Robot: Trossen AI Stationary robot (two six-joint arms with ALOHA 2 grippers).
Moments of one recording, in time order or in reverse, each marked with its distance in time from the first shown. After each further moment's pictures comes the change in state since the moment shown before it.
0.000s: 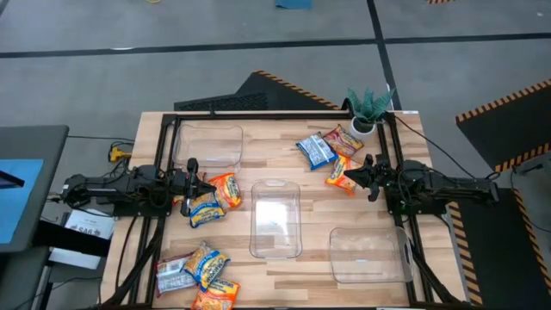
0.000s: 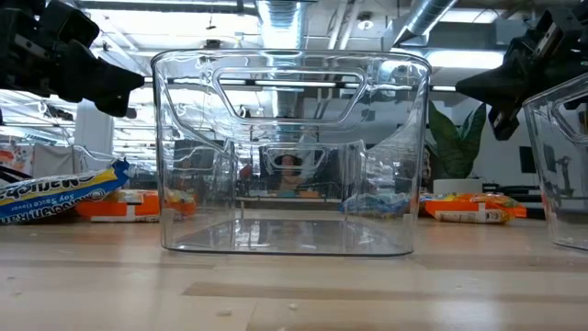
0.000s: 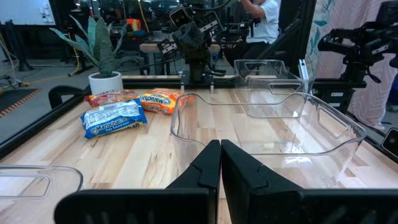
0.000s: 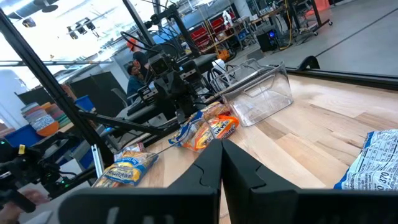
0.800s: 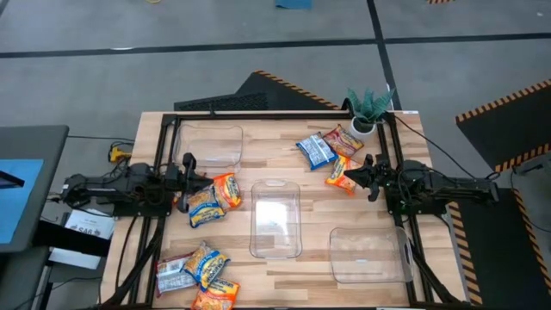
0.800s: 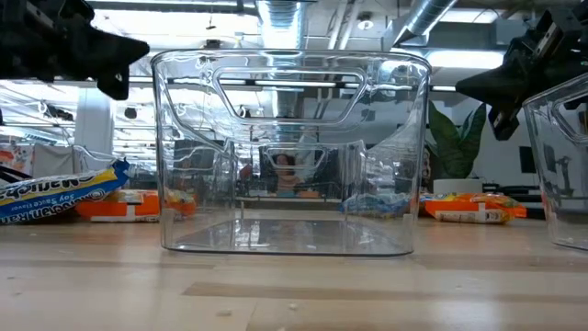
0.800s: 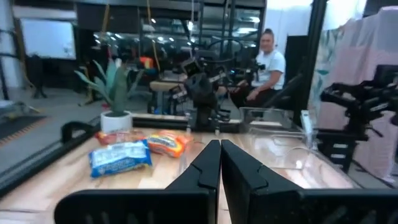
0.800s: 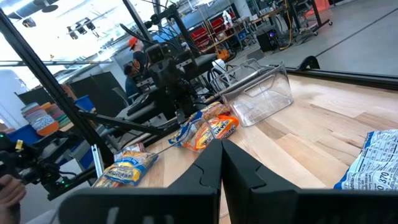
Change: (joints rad) left arm 0.000 0.024 0.029 0.179 -0.036 -0.063; right arm 0.000 0.000 0.000 0.000 0.000 0.000
